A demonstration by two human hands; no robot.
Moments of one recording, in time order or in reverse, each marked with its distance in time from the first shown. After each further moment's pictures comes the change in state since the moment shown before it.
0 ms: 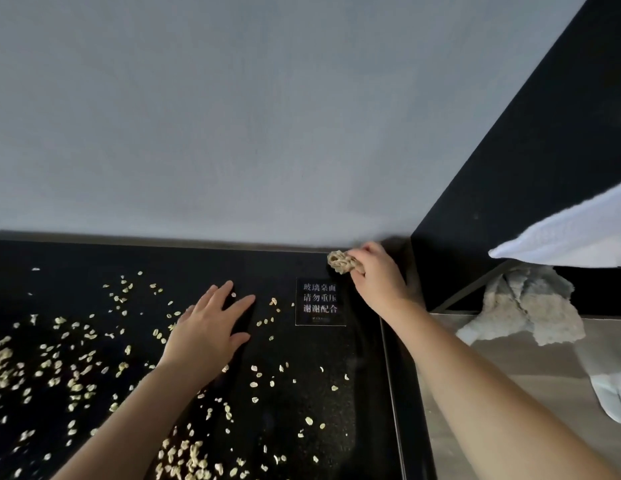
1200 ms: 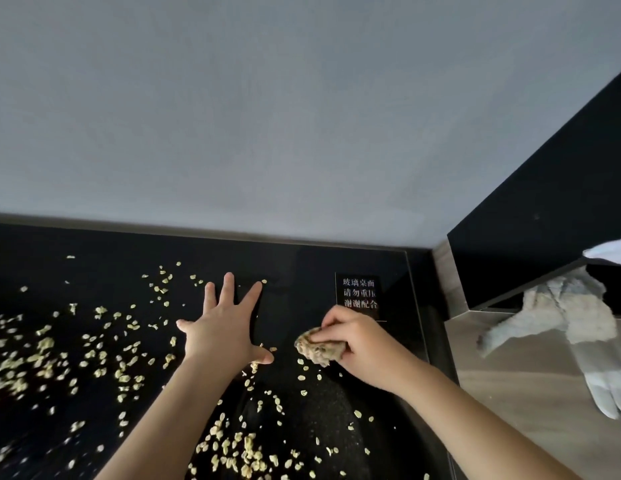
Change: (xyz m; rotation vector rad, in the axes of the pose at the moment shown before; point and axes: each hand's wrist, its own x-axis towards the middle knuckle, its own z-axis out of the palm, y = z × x) left_hand -0.007 -0.029 -0.014 0.015 -0.199 -0.176; right_hand -0.089 -0.092 0.028 0.151 -0.460 -0.289
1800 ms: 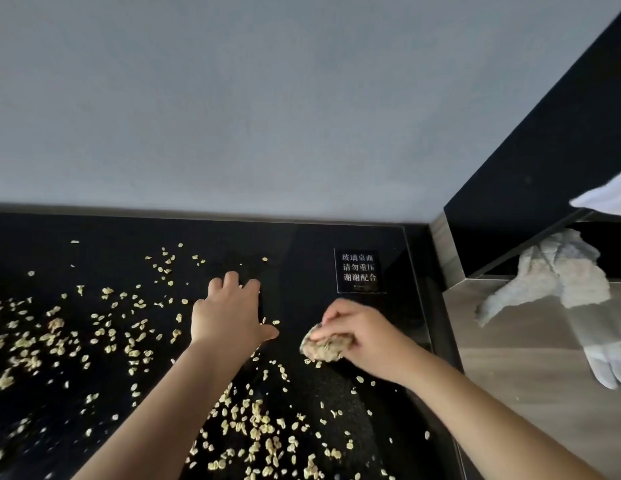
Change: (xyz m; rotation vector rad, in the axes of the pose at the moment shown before) left_hand -0.028 0.008 -0.002 0.070 0.140 0.065; right_hand -0.026 -0.003 0.016 0.060 0.045 -0.036
